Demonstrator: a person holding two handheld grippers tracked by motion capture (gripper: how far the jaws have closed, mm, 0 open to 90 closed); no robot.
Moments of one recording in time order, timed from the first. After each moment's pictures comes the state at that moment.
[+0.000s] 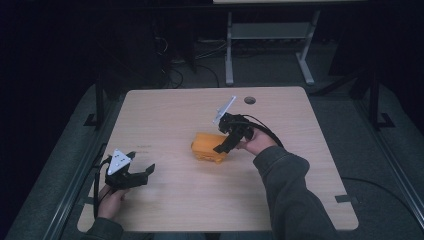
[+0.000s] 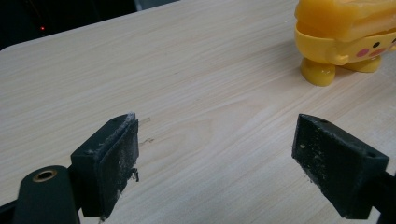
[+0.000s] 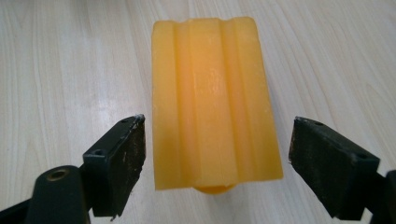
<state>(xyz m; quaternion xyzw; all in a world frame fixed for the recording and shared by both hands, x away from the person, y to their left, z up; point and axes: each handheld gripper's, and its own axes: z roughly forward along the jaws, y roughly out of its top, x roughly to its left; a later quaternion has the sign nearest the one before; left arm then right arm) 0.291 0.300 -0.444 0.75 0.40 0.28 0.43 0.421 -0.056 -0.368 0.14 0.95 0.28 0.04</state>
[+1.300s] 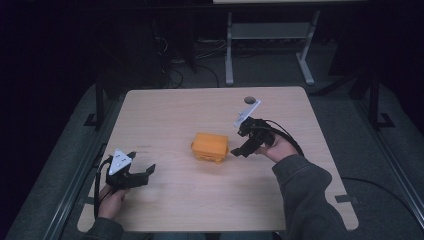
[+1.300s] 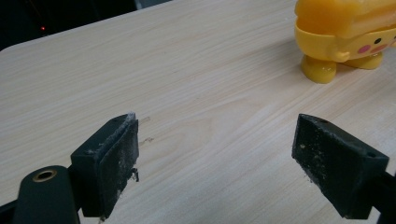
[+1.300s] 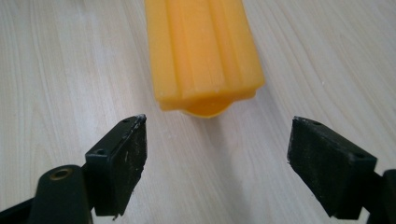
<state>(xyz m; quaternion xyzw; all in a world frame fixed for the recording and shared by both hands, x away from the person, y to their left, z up) 0.291 0.299 -0.444 0.76 0.40 0.28 0.43 0.400 -0.111 -0.369 0.18 0.94 0.30 0.06</state>
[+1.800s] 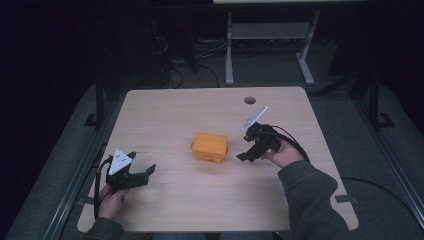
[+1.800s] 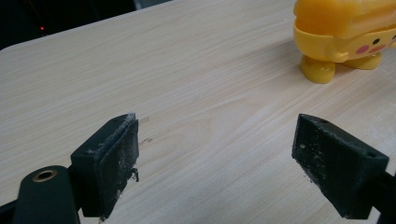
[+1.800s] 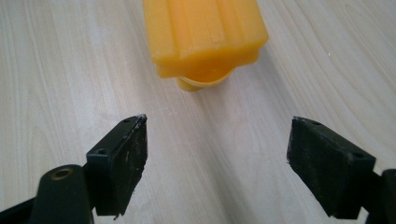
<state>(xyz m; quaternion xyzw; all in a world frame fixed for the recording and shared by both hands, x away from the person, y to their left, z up) 0.291 0.298 -0.444 0.76 0.40 0.28 0.43 0.393 -0.129 -0.384 0.20 0.93 0.29 0.05</state>
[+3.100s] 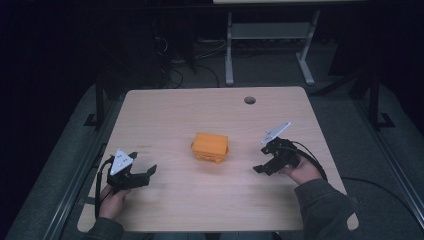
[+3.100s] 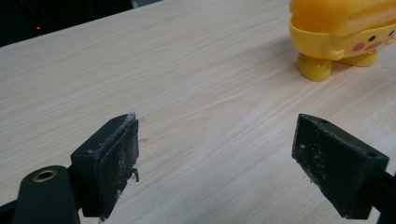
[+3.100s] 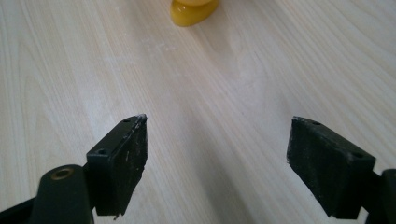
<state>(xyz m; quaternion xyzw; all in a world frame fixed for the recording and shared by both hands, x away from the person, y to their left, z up) 0.291 0.296 -0.445 0.76 0.40 0.28 0.42 0.361 -0.181 -0.414 0.25 0.92 0.30 0.05</state>
